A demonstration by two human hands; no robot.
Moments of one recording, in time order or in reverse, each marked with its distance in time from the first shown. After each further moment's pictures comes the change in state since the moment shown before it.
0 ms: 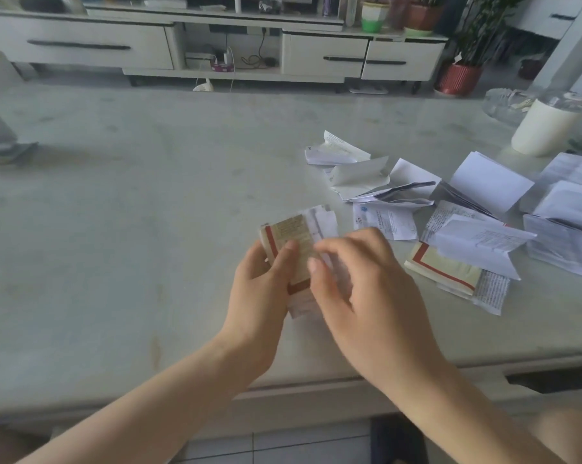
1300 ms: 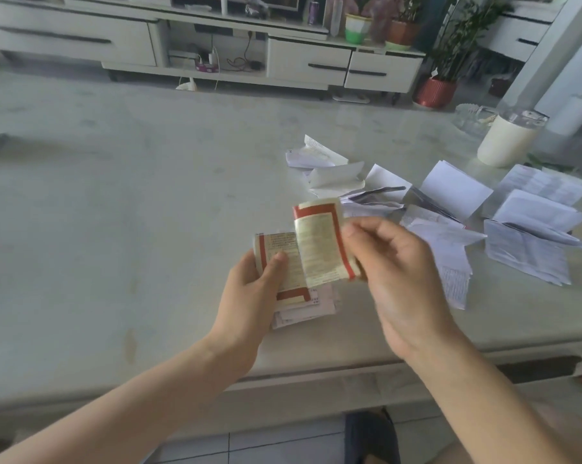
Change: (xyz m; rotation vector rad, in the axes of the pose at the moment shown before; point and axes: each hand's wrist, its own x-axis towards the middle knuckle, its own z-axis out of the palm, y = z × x) left_hand -0.008 -0.009 0.006 0.081 -0.022 -0.063; right_hand 0.014 0.023 -0.026 0.781 0.139 0.334
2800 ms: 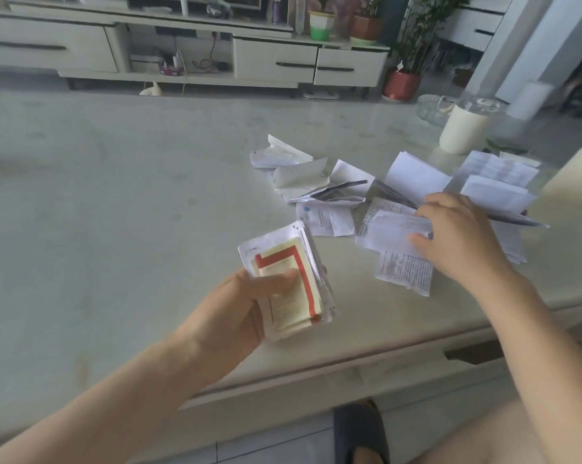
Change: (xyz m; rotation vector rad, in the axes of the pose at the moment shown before) left_hand 0.000 0.009 0.009 -0.225 -0.465 -0.272; right_hand 0.075 0.036 -0.135 -1.468 0.001 -0.160
